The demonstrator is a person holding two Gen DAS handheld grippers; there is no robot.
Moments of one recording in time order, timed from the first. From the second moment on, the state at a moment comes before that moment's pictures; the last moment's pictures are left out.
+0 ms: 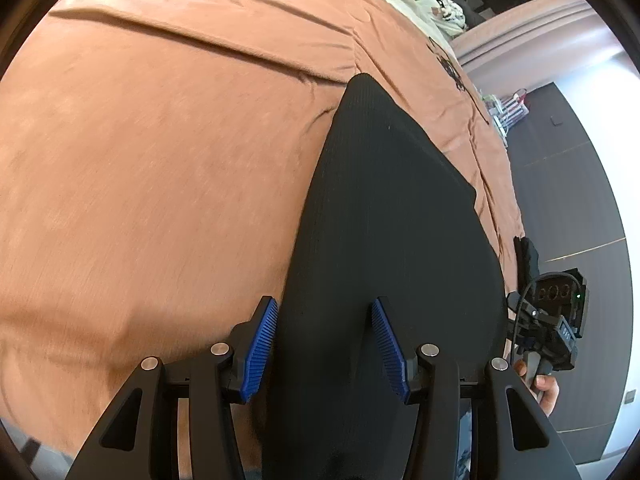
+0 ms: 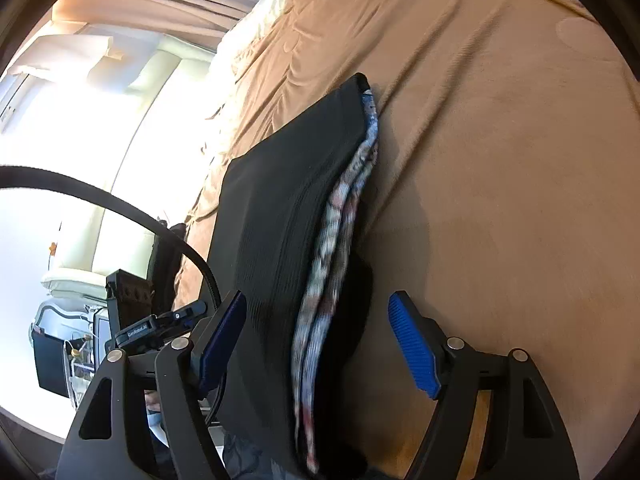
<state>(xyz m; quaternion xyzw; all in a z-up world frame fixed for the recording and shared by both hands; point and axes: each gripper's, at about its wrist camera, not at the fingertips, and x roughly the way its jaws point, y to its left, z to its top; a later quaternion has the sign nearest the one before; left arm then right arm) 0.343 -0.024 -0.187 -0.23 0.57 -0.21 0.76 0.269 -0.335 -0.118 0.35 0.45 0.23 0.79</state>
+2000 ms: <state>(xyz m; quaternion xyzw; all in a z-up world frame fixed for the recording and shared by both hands) 0.377 -0.012 -0.136 -0.26 0.50 -0.26 0.79 0.274 -0.275 -0.042 0.24 0.39 0.28 0.84</state>
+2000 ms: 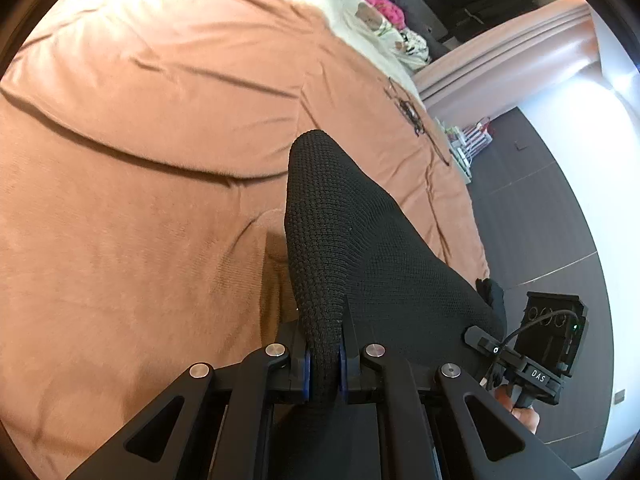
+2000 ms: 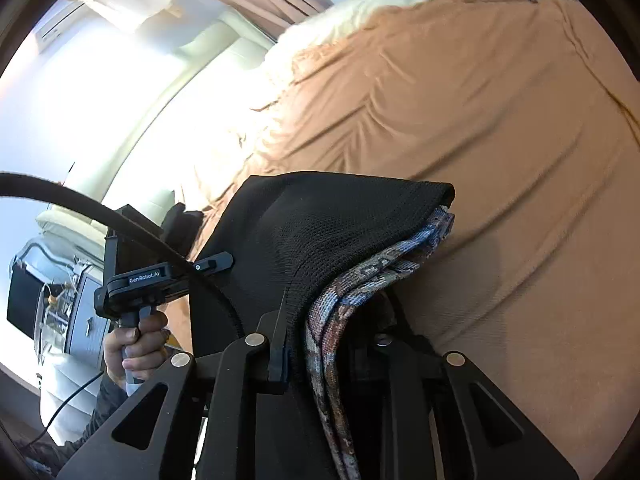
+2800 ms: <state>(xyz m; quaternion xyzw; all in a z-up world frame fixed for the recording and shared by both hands) 0.304 0.064 -0.011 -0.25 0.38 -0.23 0.86 0.217 -0.231 0.022 0.20 0.30 0.36 0.86</state>
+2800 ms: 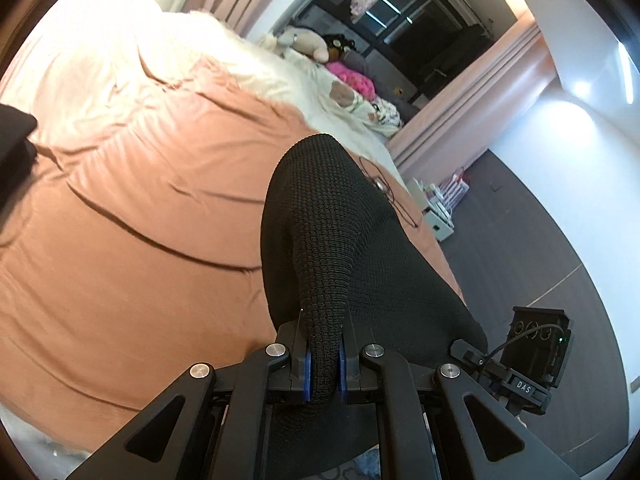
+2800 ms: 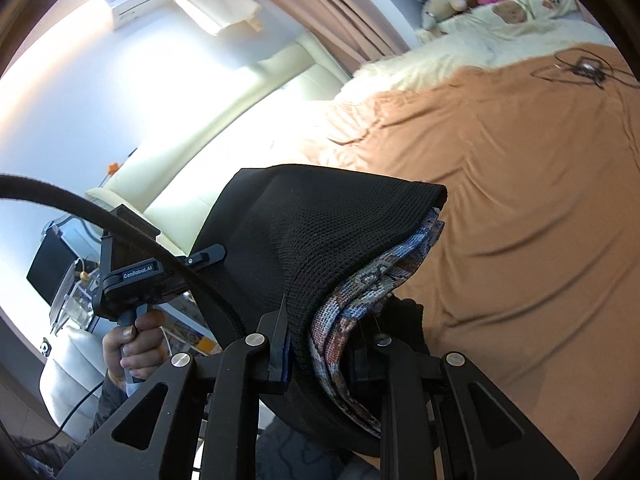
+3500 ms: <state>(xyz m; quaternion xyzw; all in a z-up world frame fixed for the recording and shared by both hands) 0.293 0.212 0.026 -0.27 0.32 -0.16 0.89 0.295 -0.105 0.037 0.17 0.28 0.42 0.85</state>
